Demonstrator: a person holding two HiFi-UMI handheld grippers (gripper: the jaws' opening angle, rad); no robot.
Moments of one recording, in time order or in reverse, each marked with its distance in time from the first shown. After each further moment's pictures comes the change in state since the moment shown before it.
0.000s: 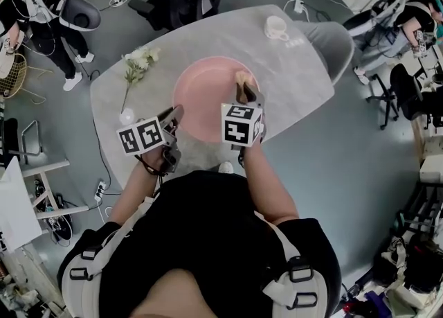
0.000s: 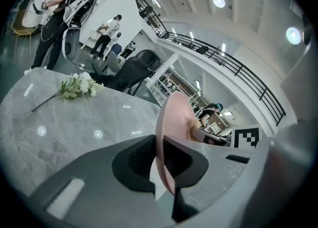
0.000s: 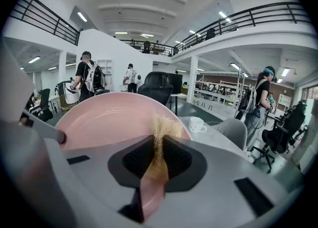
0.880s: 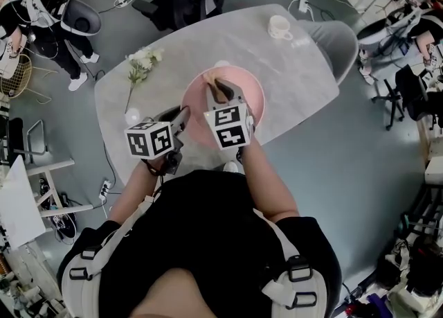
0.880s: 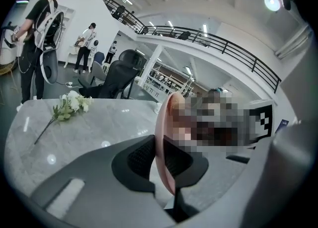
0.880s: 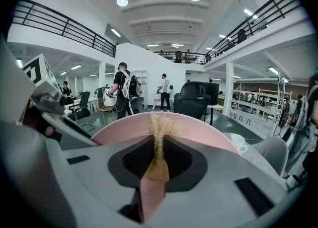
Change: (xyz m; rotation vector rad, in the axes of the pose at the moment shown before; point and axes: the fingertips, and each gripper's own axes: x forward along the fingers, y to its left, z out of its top) left arm 0.001 -0.021 -0.007 0.258 0.068 0.030; right arm -0.006 0.087 0.029 -0.169 -0.131 0.388
